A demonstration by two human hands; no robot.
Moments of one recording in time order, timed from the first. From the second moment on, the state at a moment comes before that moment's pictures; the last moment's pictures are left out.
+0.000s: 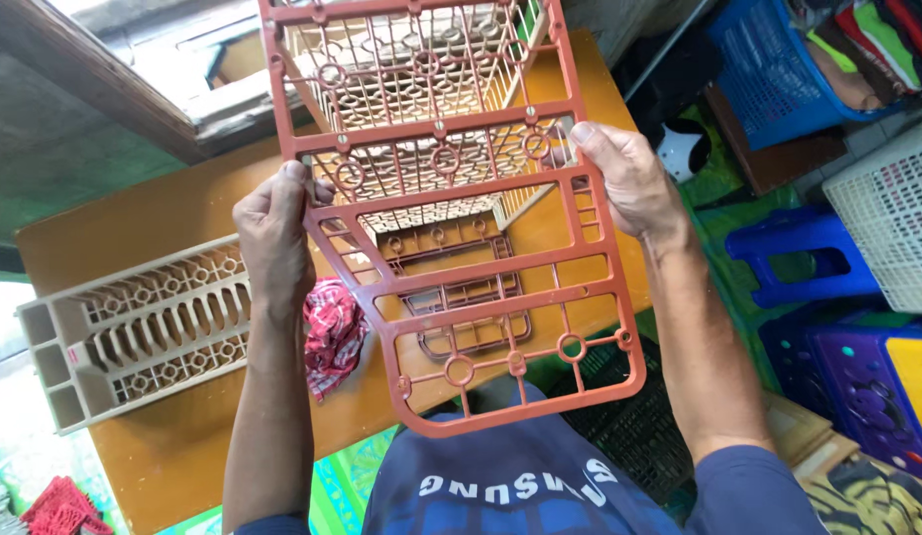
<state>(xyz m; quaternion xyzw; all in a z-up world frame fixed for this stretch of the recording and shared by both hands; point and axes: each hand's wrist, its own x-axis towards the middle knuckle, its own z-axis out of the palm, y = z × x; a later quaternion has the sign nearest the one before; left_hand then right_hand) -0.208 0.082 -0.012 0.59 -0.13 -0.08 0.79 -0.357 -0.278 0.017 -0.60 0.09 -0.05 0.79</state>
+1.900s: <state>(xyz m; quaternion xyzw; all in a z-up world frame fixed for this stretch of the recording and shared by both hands) -0.117 0.057 -0.016 0.59 -0.20 -0.11 0.78 -0.311 -0.303 0.009 -0.77 0.10 -0.13 0.62</state>
